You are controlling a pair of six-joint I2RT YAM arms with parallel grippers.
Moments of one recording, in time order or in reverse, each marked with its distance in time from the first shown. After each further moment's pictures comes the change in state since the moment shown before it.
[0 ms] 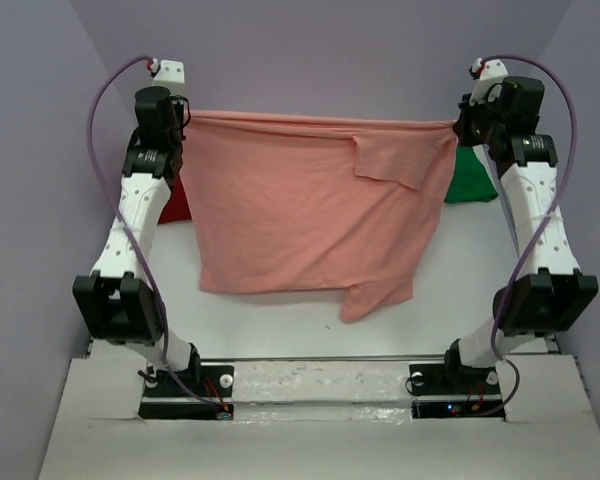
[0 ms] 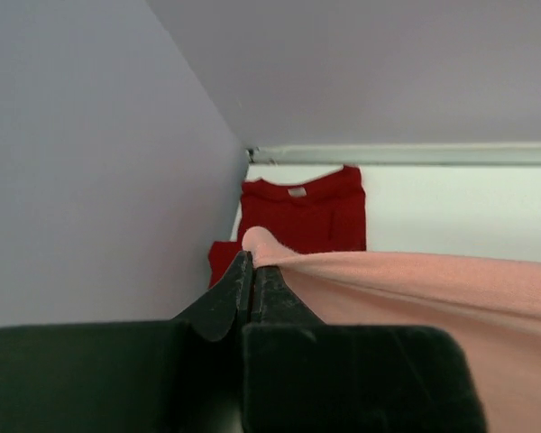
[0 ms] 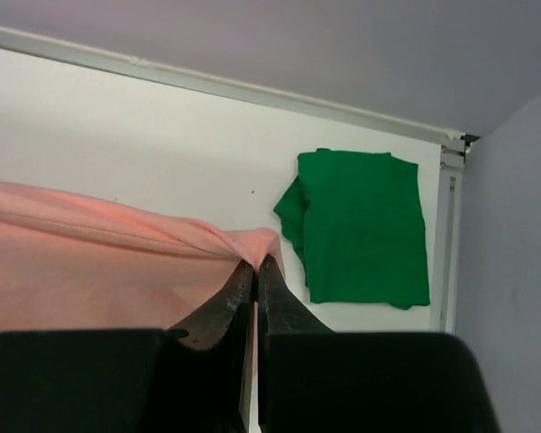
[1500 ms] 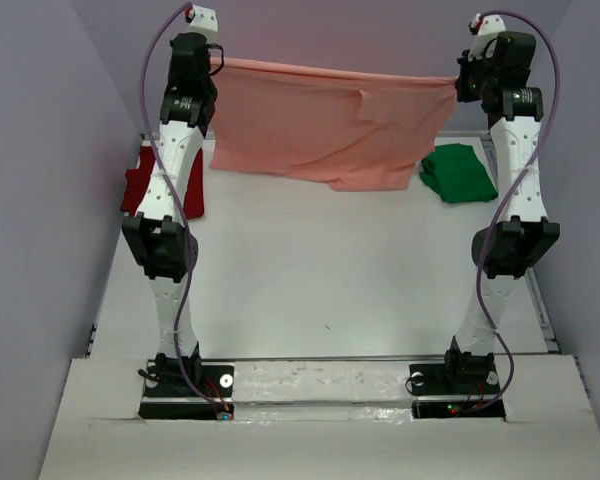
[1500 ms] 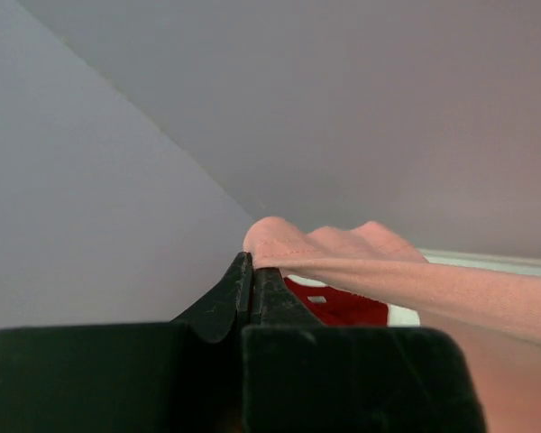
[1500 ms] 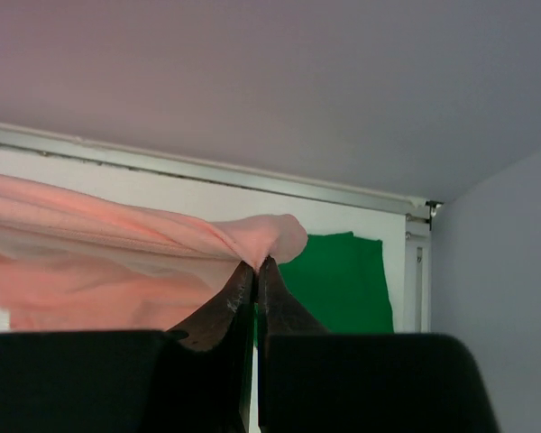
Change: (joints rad) left arm -0.099 0.702 0.887 -0.138 -0.210 0.154; right arm -0.006 0.599 0.730 -0.145 0.064 -0.006
